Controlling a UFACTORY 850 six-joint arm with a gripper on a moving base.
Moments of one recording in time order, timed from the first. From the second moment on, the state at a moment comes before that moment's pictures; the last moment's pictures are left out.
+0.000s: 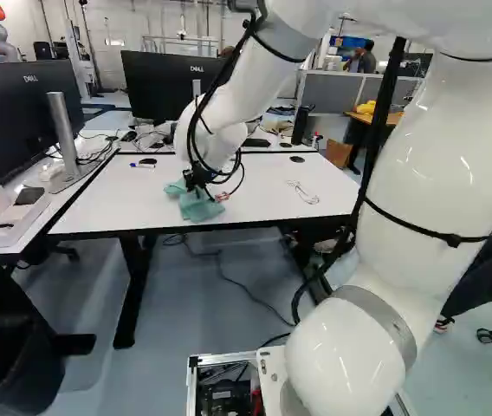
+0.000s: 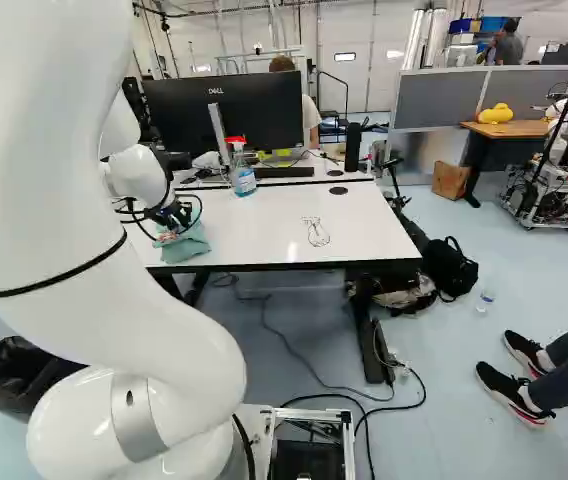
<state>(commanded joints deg) 28.2 -5.0 -43.2 6.2 2.3 0.0</state>
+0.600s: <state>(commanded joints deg) 33.6 -8.5 -47.0 6.2 2.3 0.0</state>
